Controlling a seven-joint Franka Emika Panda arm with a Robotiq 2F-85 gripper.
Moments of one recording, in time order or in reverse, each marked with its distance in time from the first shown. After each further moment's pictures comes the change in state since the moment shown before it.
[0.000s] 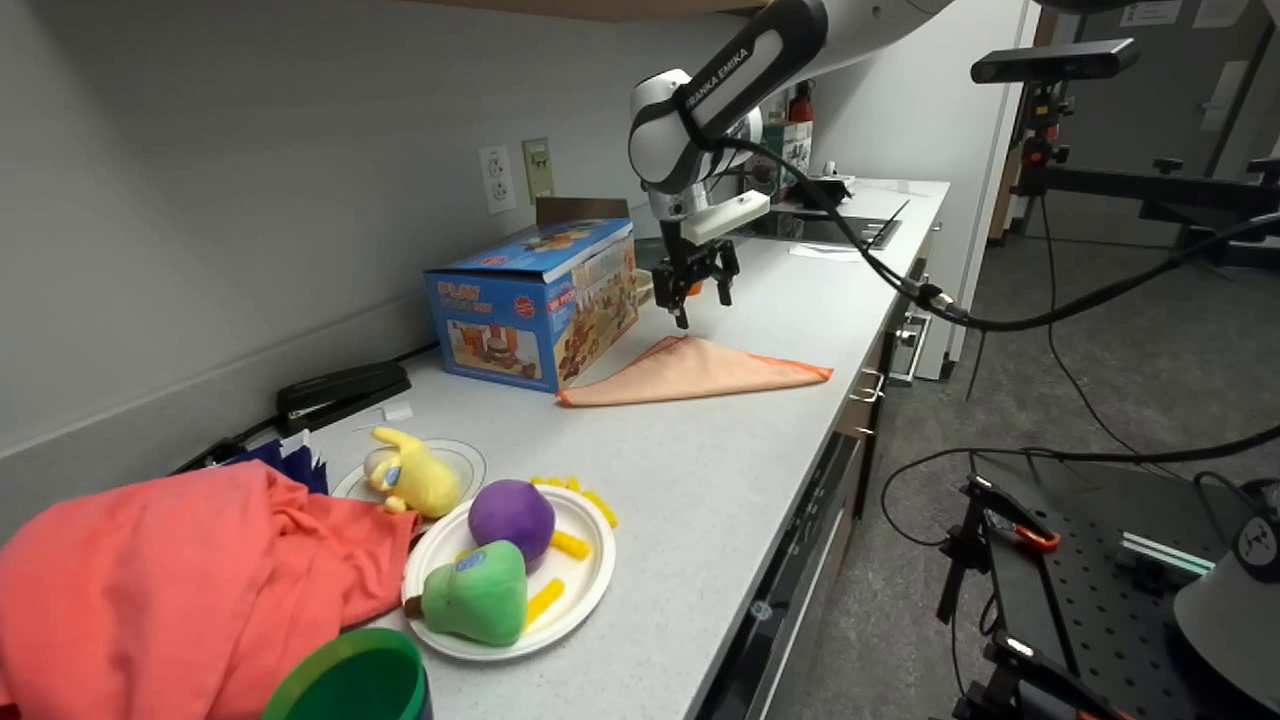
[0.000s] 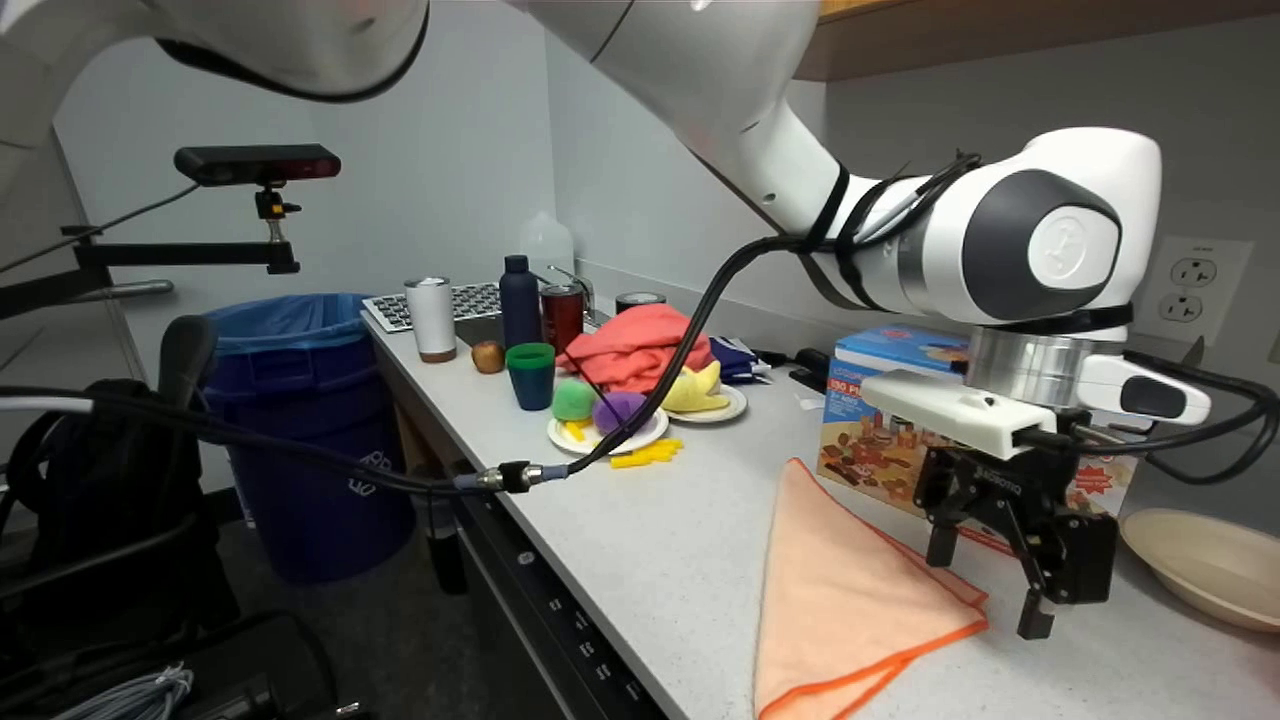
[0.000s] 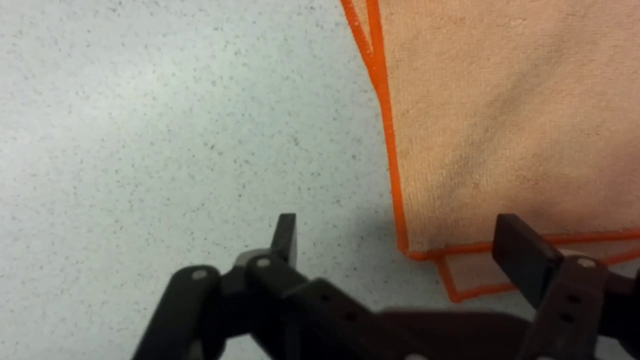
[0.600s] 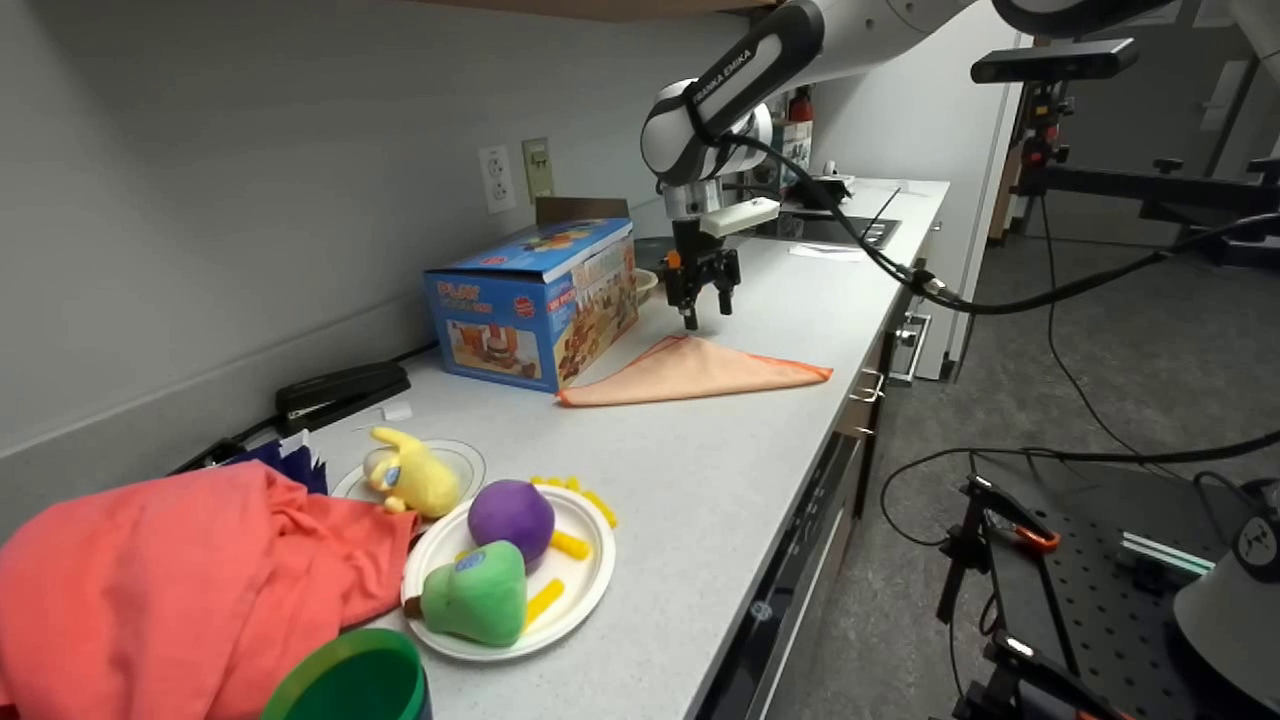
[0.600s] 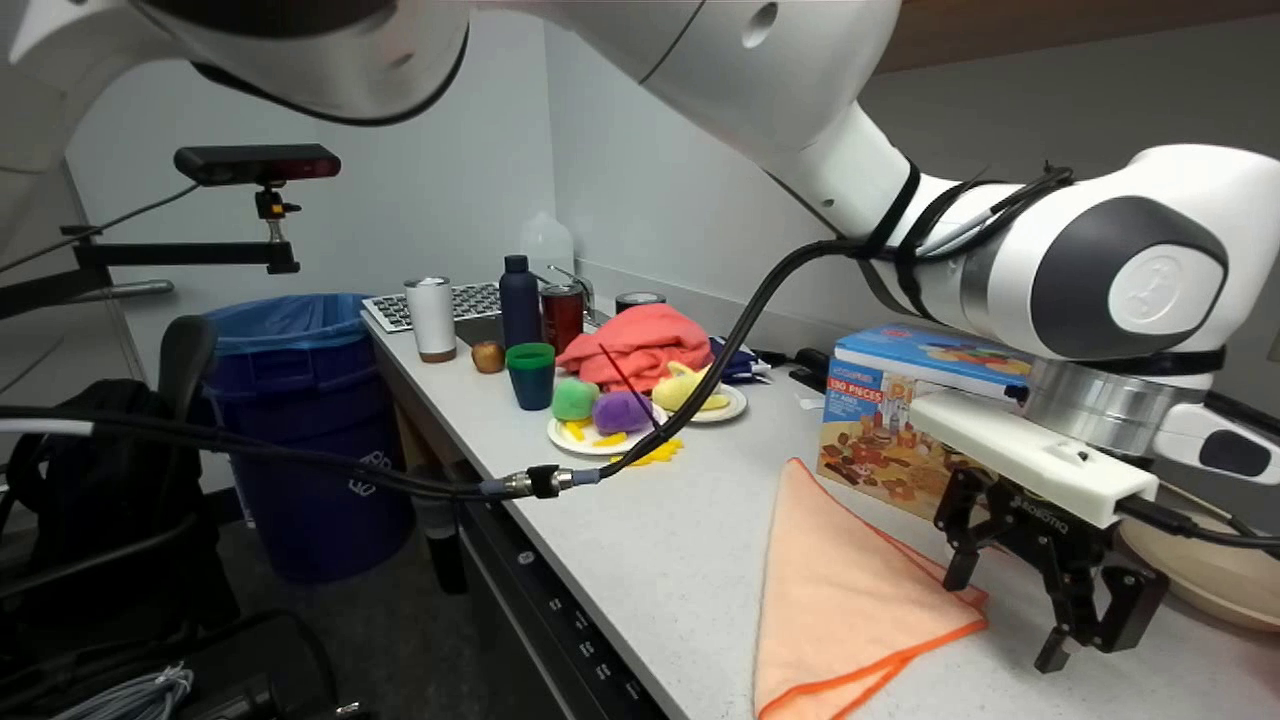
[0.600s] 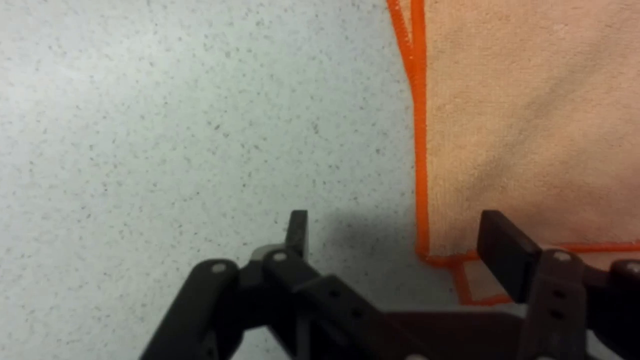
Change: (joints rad) arm -0.114 0.053 0.057 0.072 0.102 -0.047 -0.217
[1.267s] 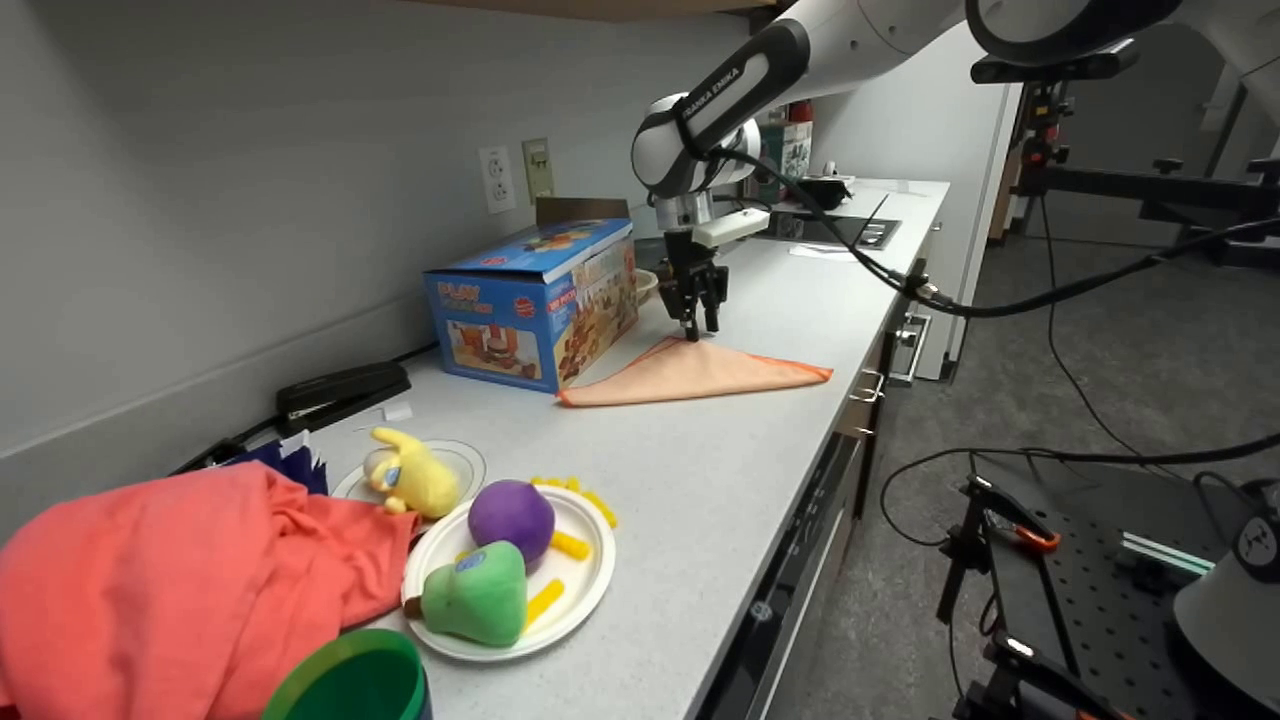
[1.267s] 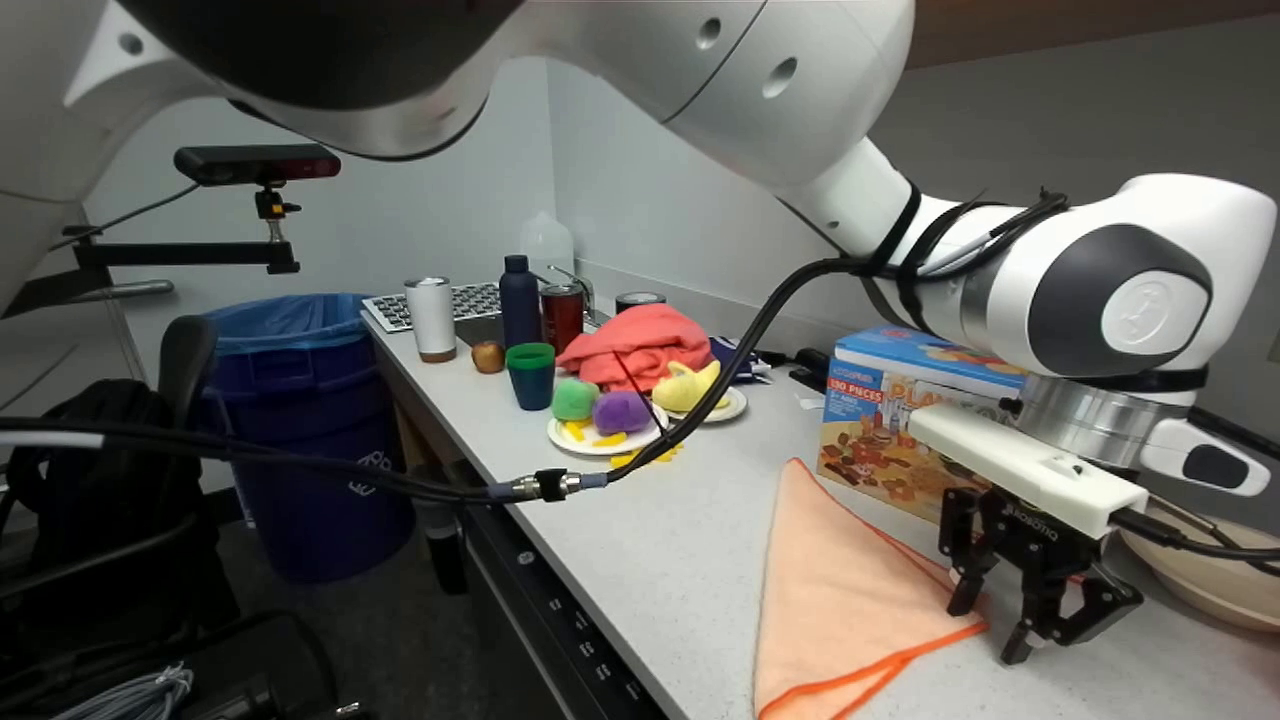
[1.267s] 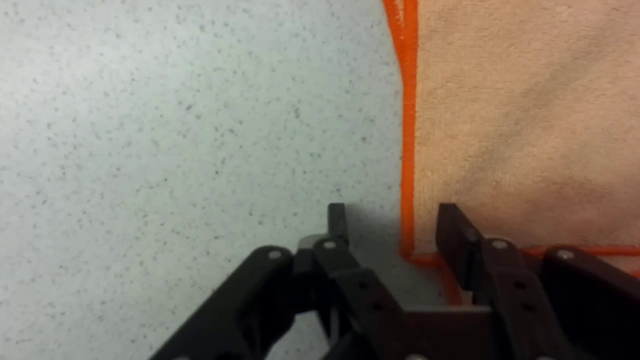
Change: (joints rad) arm -0.003 0.058 0.016 0.062 0.001 -0.021 -0.014
